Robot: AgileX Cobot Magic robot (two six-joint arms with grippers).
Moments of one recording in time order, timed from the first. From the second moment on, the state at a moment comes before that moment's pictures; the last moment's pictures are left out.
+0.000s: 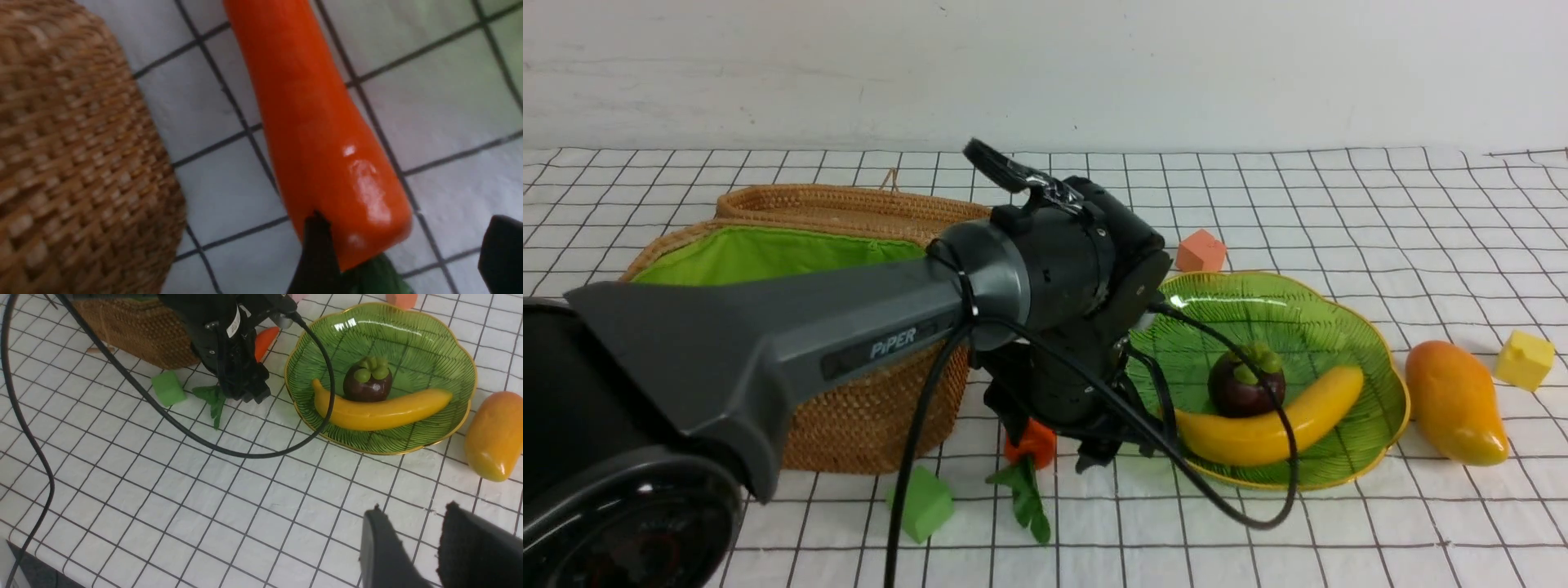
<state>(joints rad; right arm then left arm) 0.52 0.67 -1.20 0.07 1.26 0.06 -0.74 2.15 -1.74 0.25 1.09 -0.39</state>
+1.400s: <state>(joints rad) 0.52 0.67 -1.20 0.09 1.26 0.03 -0.82 1.97 -1.82 0.27 1.22 -0.32</state>
